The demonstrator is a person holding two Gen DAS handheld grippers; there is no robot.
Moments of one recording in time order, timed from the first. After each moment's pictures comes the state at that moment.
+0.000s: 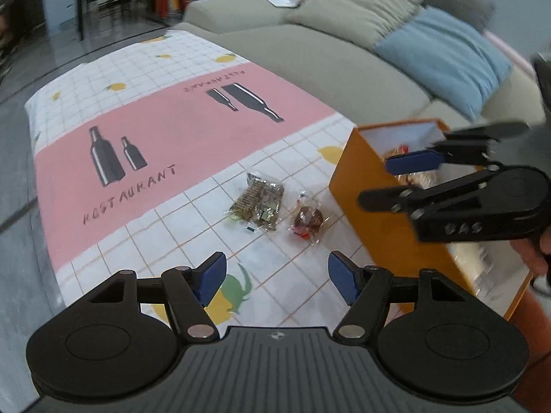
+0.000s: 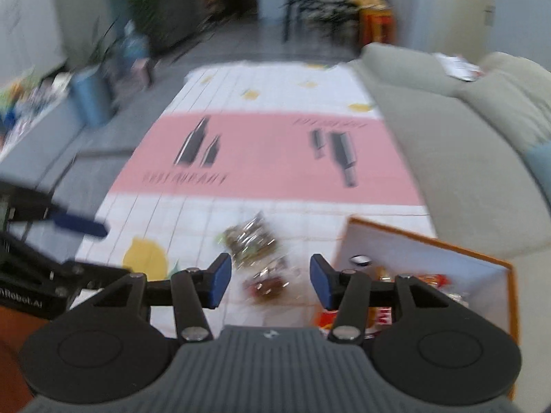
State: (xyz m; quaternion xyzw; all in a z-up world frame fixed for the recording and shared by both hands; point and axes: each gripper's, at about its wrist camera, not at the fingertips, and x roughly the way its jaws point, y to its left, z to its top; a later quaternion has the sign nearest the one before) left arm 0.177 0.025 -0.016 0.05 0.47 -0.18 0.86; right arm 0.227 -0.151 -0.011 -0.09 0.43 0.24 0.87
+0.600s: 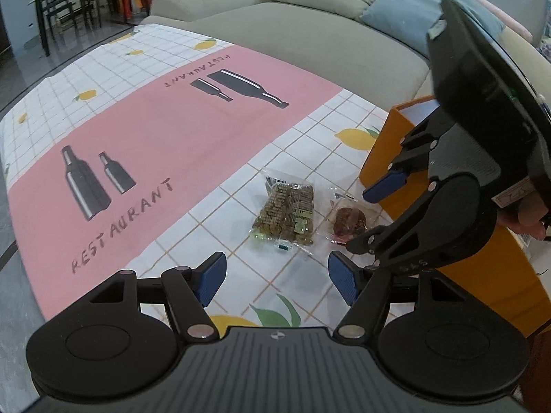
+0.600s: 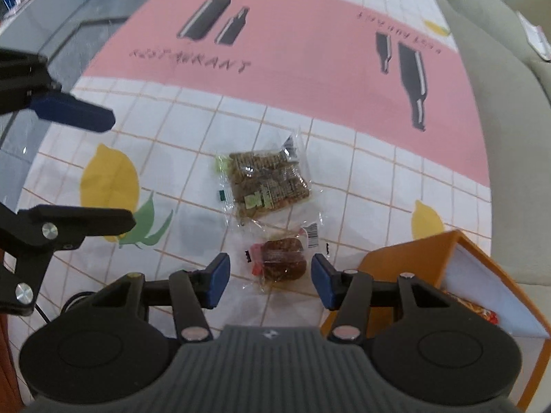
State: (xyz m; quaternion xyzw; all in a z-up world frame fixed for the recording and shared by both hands) left arm 0.245 0.037 -0.063 0.10 0.48 -0.23 0.84; right arm 0.308 -0.086 -0.096 -0.21 0.59 0.25 0.74
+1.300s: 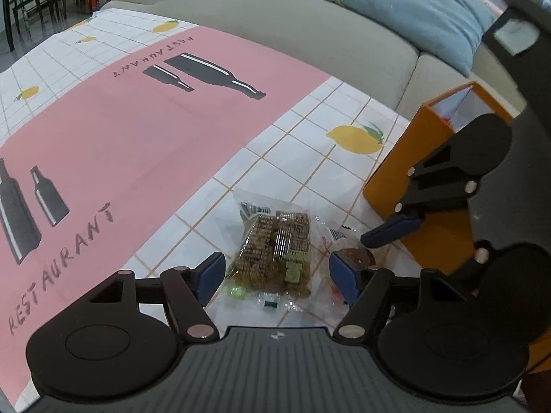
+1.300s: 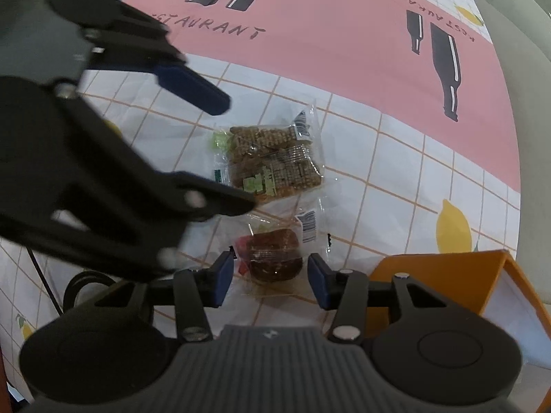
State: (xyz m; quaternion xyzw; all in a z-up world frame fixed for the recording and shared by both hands) left arm 0.306 0.005 -0.116 0.08 0.50 -0.28 0.82; right arm 0.319 -0.091 -0.119 -0.22 0.60 0.29 0.72
